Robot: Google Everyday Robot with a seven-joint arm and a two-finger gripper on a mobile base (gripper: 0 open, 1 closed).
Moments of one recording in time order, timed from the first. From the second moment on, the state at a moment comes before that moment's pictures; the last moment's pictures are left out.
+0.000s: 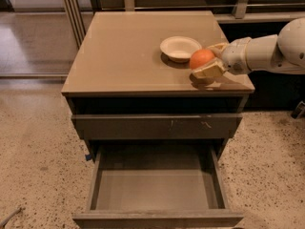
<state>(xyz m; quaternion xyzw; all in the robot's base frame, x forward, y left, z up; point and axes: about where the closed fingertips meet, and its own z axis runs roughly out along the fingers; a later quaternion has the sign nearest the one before) 0.683 -0.173 0.861 -0.49 0.71 0.12 0.49</state>
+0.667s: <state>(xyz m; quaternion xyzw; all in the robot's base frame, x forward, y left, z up) 0.703 -0.169 0.847 -0.47 0.71 0.13 0.50</state>
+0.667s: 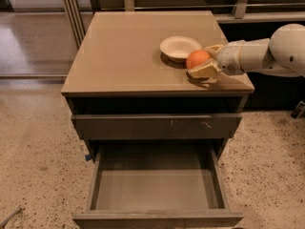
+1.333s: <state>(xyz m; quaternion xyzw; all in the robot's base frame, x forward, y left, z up) 0.705 -0.168 0.838 -0.47 0.72 0.14 0.50</state>
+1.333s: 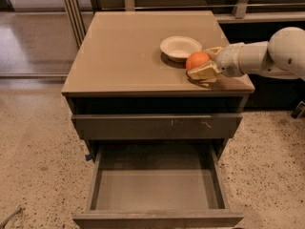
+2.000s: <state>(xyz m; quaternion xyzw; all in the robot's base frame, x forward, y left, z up) 0.705 -0.168 0.838 -0.47 0.72 0.14 0.50</state>
